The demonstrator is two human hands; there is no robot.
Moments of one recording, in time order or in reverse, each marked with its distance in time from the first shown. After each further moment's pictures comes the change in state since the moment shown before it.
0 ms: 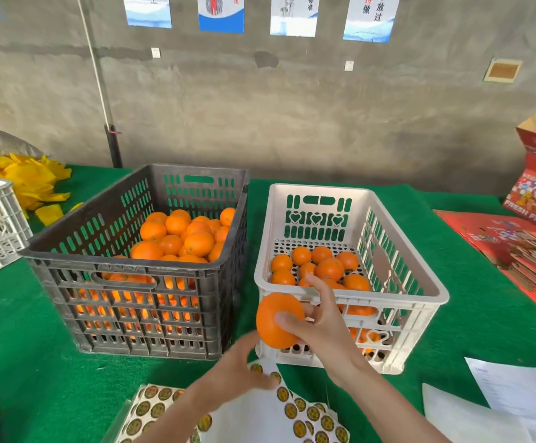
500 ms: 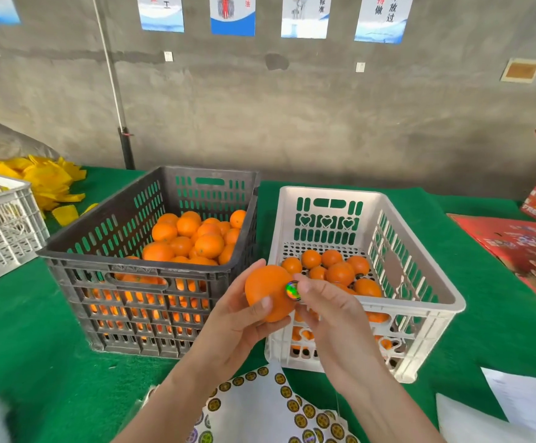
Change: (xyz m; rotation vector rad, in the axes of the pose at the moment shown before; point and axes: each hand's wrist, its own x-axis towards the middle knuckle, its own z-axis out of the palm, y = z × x) left_hand -0.031 0.079 -0.025 -0.910 0.032 0.314; right_hand -0.016 -0.039 0.015 0.448 -0.007 -0.117
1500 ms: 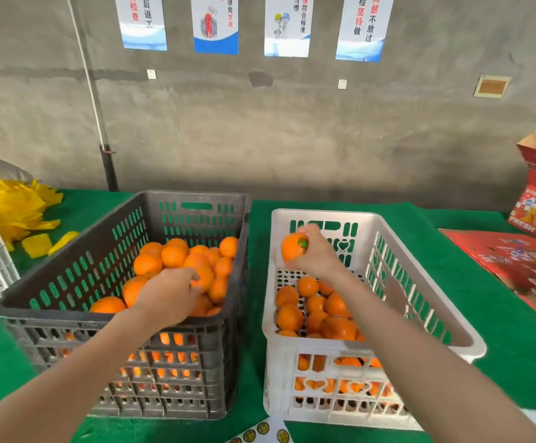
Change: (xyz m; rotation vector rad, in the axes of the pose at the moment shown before) left_hand 0.092 0.103 -0.071 2.006 0.340 -0.011; right_hand 0.211 -0.019 -0.027 -1.092 0.058 -0.015
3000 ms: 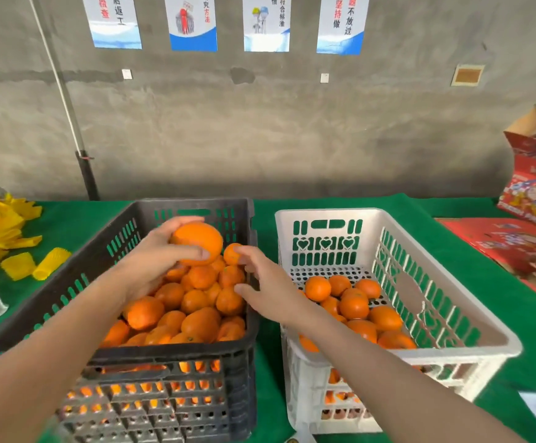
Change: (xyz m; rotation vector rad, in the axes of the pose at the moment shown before) left_hand 0.064 -0.045 -0.041 -1.188 -0.090 0.055; right_hand -0.031 -0.059 0.080 0.011 -0.136 -0.370
